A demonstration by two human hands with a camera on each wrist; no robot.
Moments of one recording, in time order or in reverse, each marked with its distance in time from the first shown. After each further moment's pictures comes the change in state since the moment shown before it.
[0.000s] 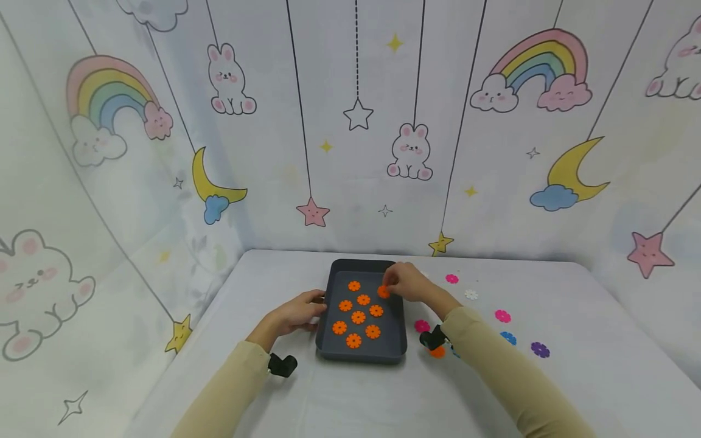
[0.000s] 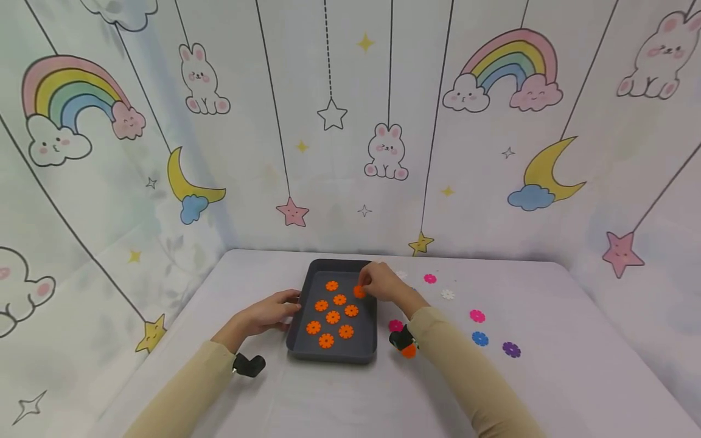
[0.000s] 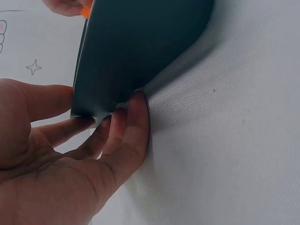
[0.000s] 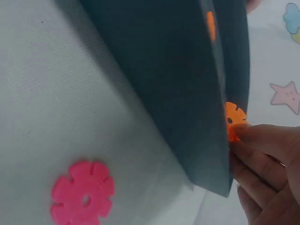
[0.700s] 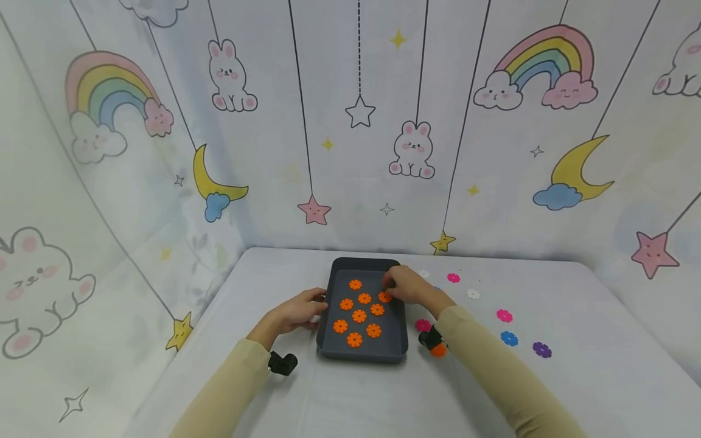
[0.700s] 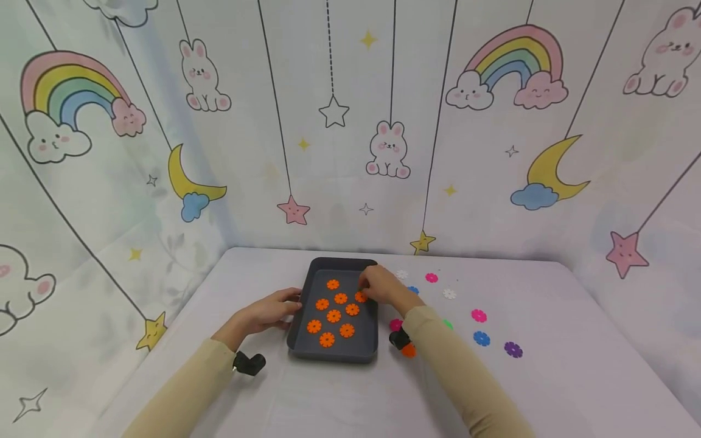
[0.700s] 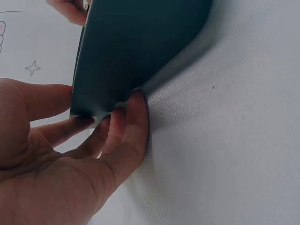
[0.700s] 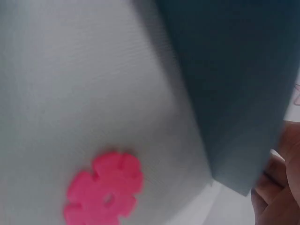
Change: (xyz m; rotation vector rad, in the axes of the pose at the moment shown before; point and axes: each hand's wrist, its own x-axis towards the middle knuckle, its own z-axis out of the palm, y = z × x) left_hand -0.002 0.002 -0.001 -0.016 -0.004 0.003; right_hand 0.012 0.005 0.012 -0.186 -0.067 -0.028
